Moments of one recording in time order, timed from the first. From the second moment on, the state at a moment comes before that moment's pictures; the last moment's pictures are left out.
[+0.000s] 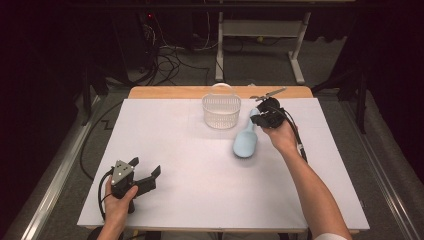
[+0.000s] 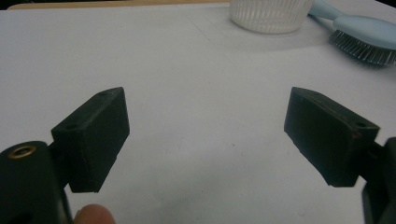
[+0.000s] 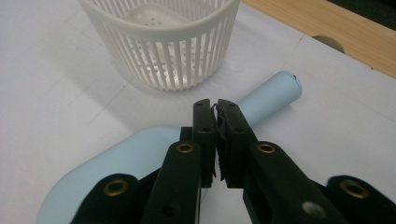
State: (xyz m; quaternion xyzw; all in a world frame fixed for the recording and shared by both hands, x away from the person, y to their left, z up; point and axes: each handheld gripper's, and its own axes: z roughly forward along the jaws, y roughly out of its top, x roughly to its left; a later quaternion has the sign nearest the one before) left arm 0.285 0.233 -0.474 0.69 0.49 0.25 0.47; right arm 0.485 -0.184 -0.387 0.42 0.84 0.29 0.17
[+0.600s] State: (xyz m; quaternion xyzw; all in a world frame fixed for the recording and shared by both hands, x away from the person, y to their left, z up) left arm 0.280 0.231 -0.472 0.70 0.48 0.25 0.47; right arm 0.526 -0.166 -0.411 0.46 0.84 0.22 0.16
